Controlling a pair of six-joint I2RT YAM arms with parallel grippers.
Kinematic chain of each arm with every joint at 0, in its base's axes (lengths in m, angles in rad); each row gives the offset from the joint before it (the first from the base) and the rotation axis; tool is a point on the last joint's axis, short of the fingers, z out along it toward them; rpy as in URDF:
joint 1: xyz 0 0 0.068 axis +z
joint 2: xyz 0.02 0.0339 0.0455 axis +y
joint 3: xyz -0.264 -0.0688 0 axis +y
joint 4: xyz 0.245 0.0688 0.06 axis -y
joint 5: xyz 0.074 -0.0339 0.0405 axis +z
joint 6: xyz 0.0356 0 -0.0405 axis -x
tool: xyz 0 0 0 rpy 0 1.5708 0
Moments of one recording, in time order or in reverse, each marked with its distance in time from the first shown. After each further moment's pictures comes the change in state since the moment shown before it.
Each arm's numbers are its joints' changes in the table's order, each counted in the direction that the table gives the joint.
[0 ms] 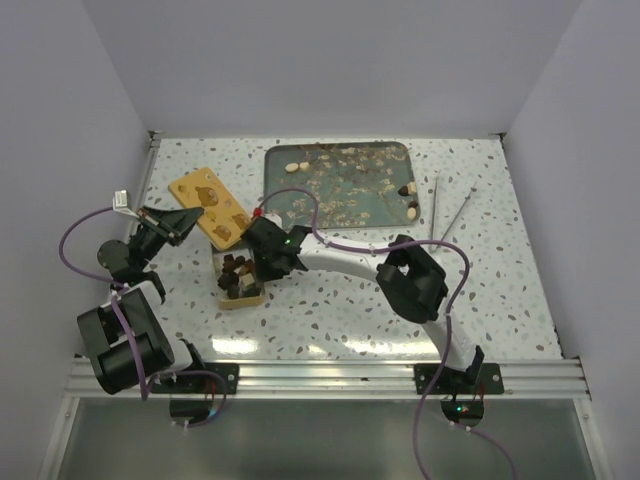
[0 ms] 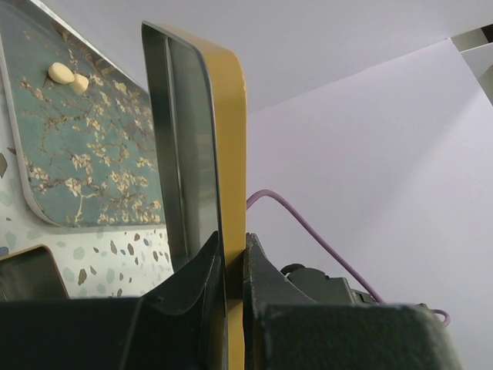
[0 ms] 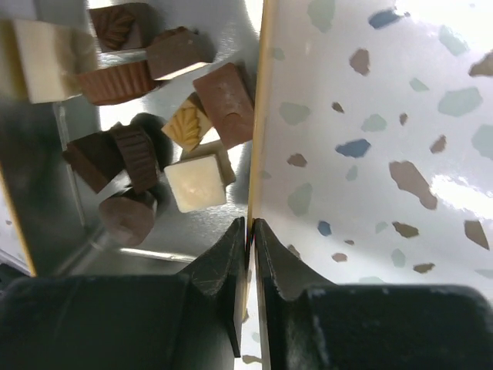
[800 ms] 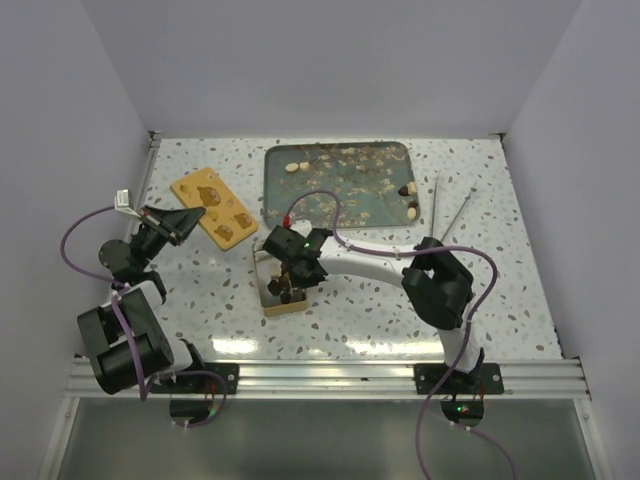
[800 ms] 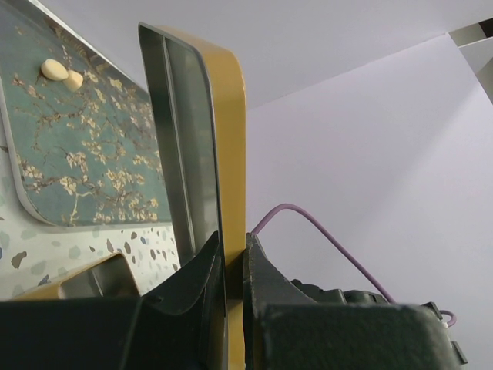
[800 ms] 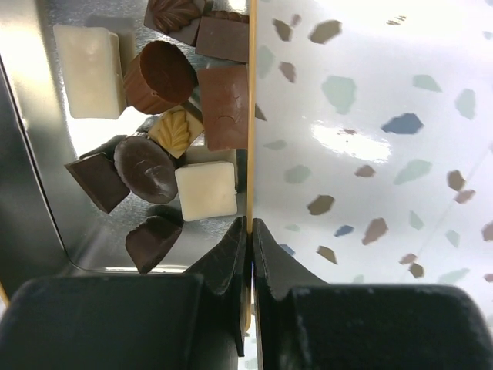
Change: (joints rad) left arm -0.007 0.000 0.000 0.007 0.000 0.006; right arm -0.015 -0.185 0.217 -0.206 -0.179 0.007
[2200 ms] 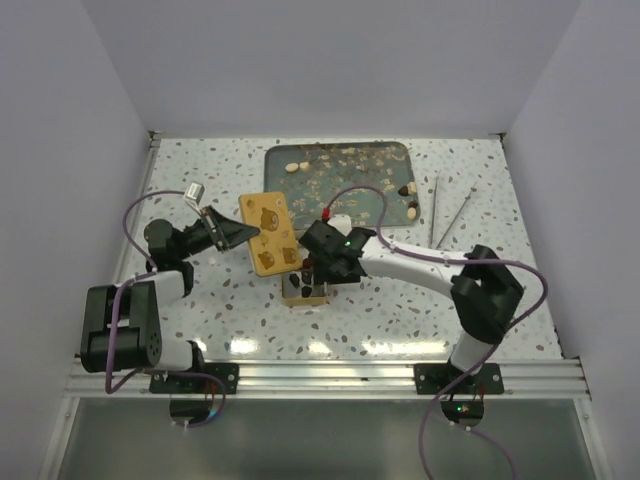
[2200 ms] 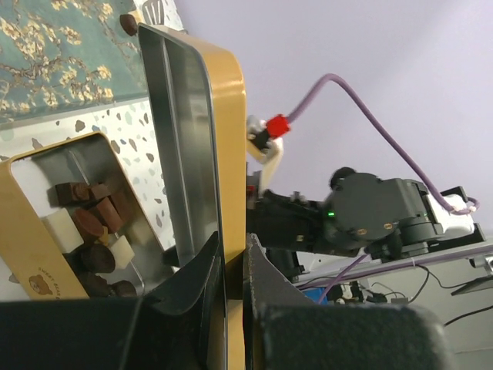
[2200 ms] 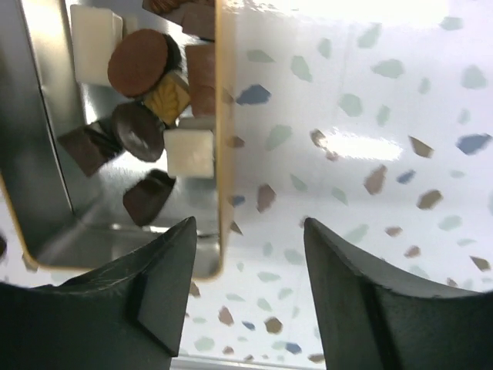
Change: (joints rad) left arm -0.387 0.074 -0.040 -0.188 -0.084 -0.235; right arm -0.091 -0.226 0.252 0.029 -0.051 -0.055
